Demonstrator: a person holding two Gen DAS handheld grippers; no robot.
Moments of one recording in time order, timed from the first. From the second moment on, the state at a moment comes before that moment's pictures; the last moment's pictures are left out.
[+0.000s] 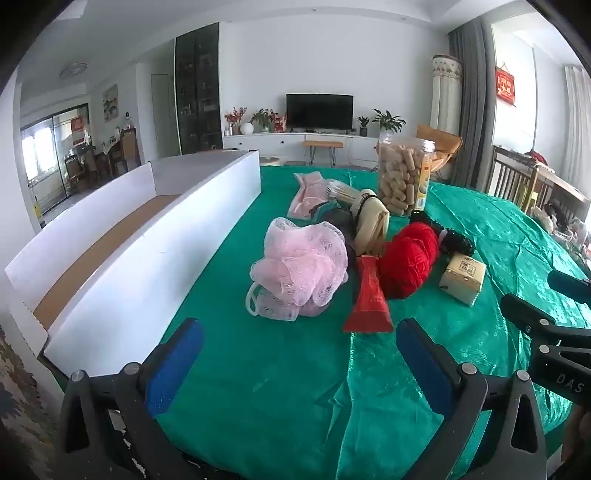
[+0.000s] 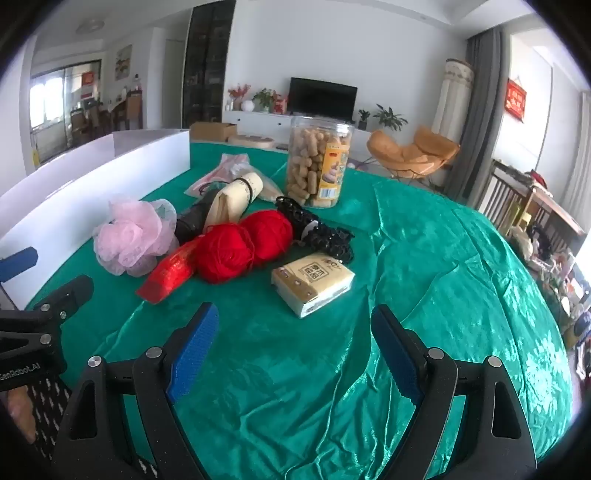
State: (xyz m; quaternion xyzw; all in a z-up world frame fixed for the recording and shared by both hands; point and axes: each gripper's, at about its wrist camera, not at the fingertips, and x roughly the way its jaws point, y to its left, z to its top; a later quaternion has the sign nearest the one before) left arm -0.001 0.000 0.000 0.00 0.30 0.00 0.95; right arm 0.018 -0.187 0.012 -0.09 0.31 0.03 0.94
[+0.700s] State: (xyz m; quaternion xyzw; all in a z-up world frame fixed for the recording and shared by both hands) left arm 0.006 0.003 -0.008 0.00 0.33 -0.02 0.94; right arm 0.017 -0.187 0.014 -0.09 0.28 0.03 0.96
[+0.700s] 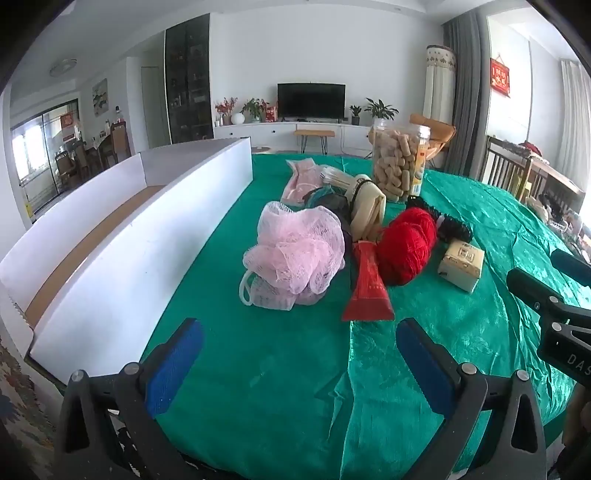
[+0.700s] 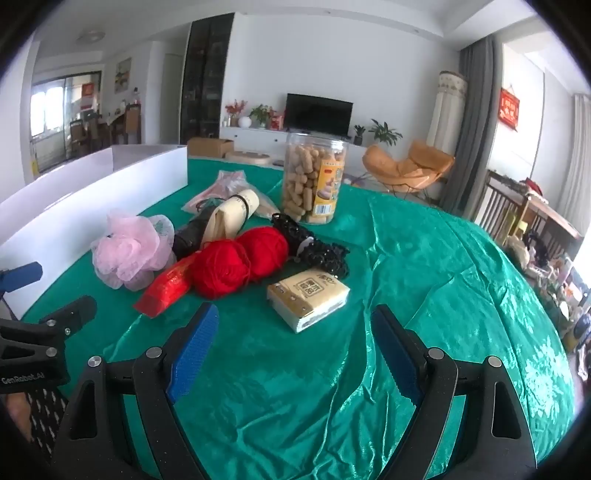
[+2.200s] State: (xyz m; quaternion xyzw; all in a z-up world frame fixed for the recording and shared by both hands) left arm 0.016 0.006 -0.019 -0.01 0.36 -0.02 0.93; right arm 0.033 -0.212 -0.034 -0.07 0.38 0.00 0.92
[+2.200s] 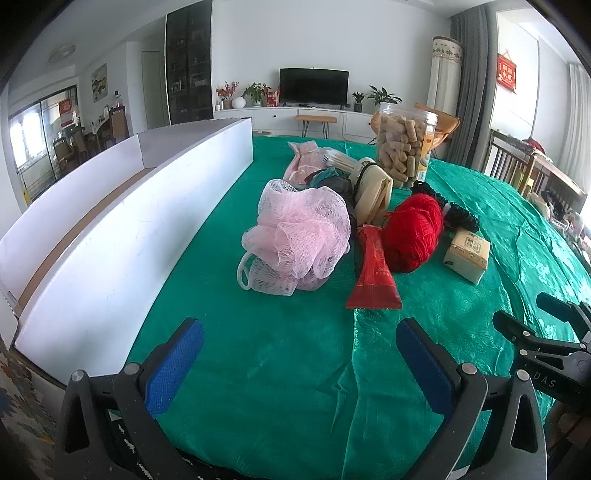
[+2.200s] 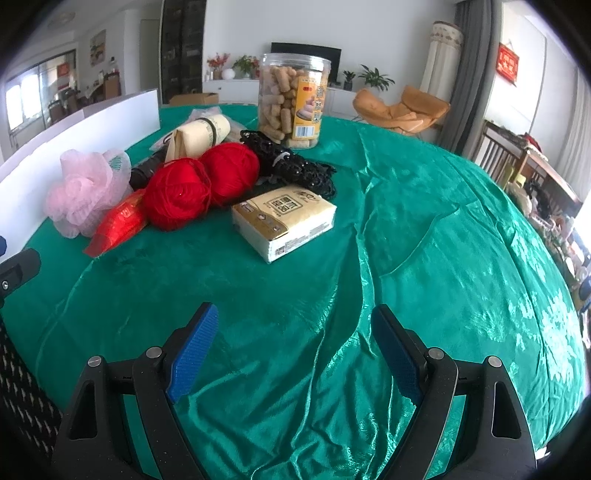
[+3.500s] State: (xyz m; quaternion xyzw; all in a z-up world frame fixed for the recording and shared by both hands) left arm 0.020 0.005 -0.024 -0.01 0.37 -0.02 0.93; right arm 0.033 -0.211 -0.046 -0.06 0.40 0.00 0.91
